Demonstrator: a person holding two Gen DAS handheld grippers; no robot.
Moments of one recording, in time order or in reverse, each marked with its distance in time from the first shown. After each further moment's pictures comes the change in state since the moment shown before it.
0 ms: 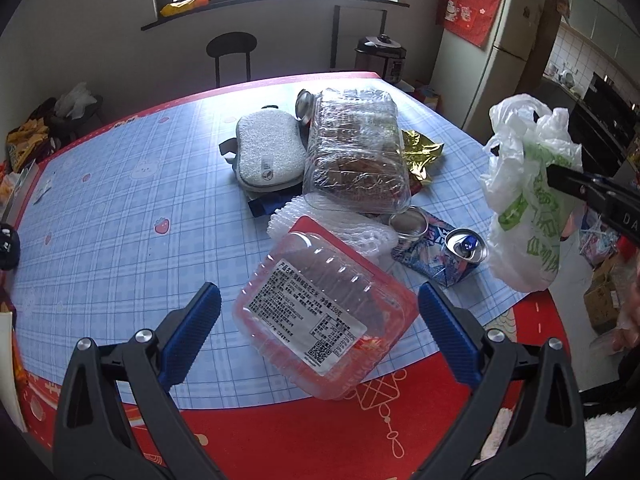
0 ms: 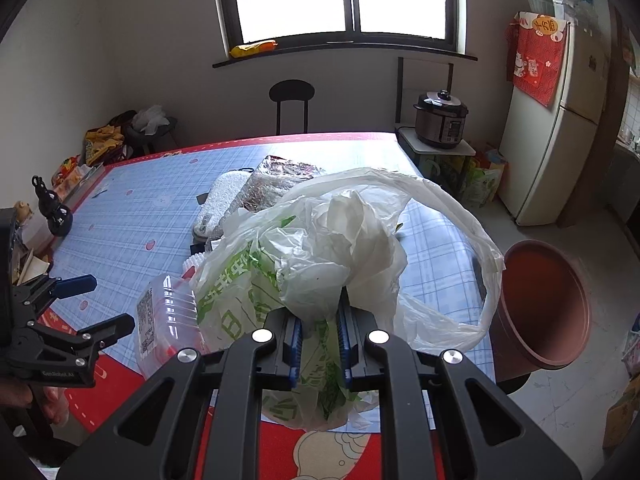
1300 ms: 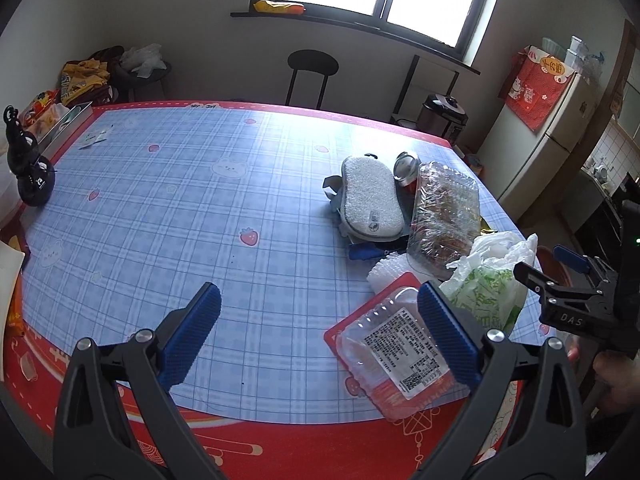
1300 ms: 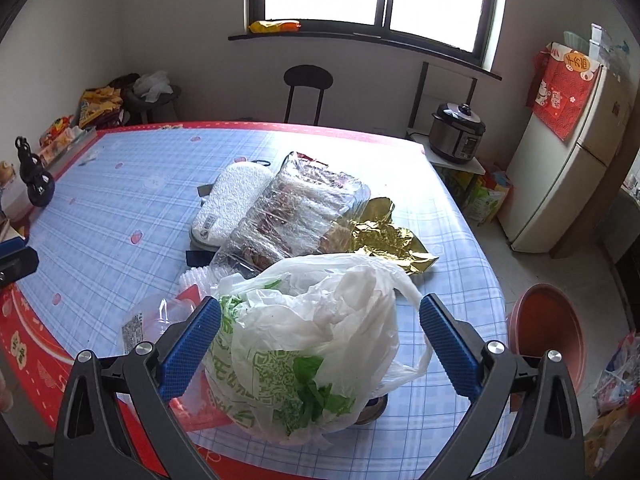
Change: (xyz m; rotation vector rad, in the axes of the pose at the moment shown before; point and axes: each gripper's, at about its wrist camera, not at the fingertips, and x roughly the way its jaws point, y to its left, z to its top) left arm -0.034 0.125 0.002 -0.330 -0.097 0.033; right arm 0.084 0.079 0.029 -0.173 0.075 -0.075
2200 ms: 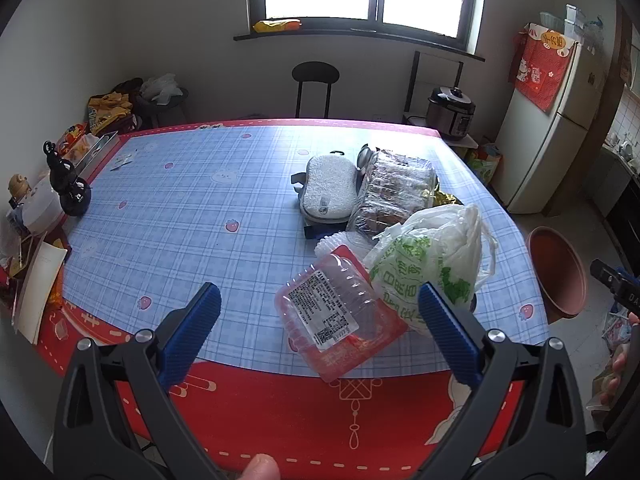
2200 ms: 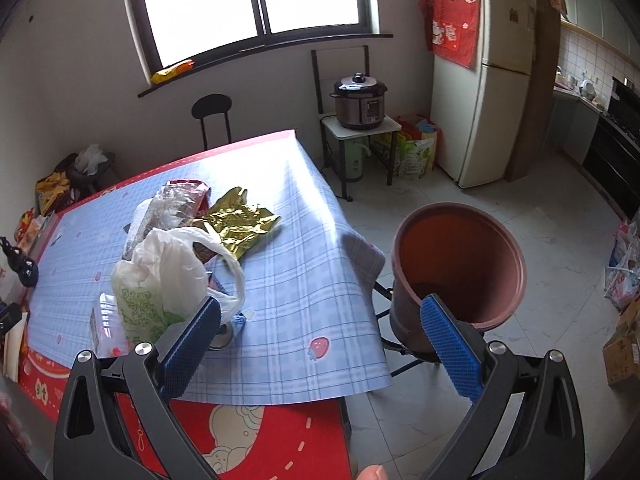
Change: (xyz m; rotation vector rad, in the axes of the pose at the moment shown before) left arm -0.057 -0.127 -0.032 0.072 -0.035 0.165; right arm -0.106 -0.175 -0.082 0.345 -0.062 -0.038
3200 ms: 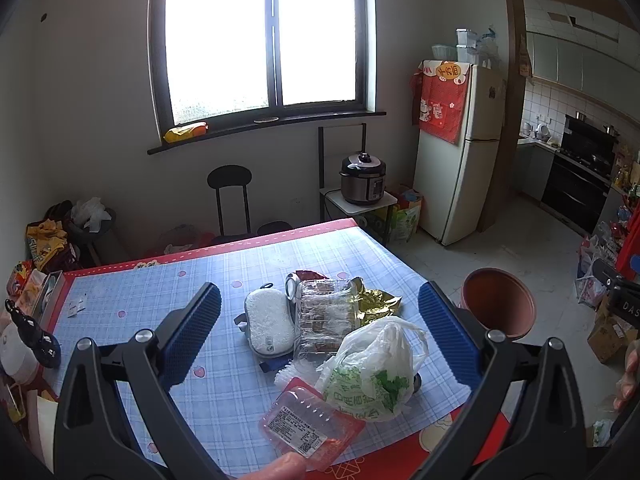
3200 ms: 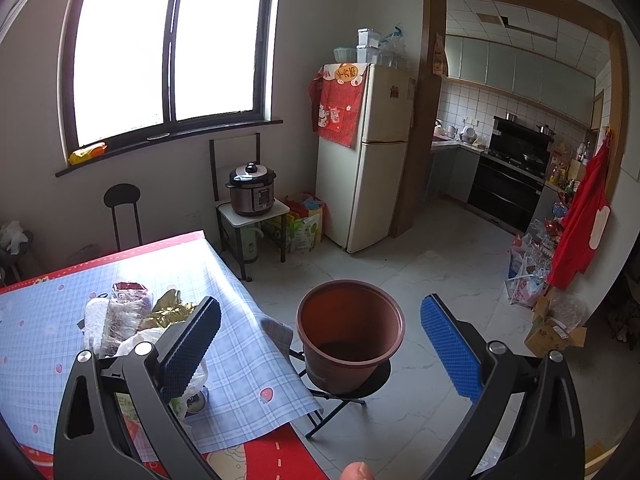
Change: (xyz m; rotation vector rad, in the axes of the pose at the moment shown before) left arm -0.085 -0.032 0.106 0.259 -0.279 -0.262; right arm -0.147 0.033 0.034 0.139 -0.270 -0.455
